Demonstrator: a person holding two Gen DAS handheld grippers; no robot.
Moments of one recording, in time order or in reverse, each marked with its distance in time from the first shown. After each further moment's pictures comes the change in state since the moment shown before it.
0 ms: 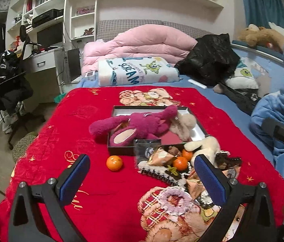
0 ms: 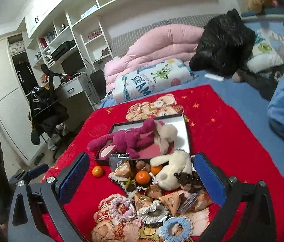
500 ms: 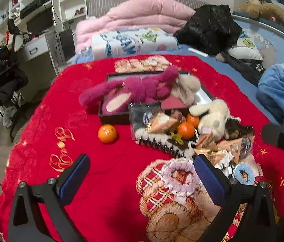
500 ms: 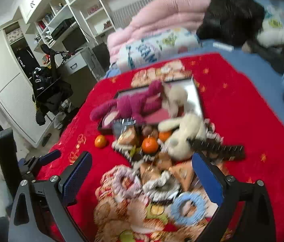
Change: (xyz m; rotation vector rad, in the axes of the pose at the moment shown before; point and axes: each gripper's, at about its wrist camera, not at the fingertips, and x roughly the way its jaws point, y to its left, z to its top) left arm 0.049 -0.014 -0.038 0.065 0.196 0.009; right arm 0.039 -0.002 -0.039 0.028 0.219 0.055
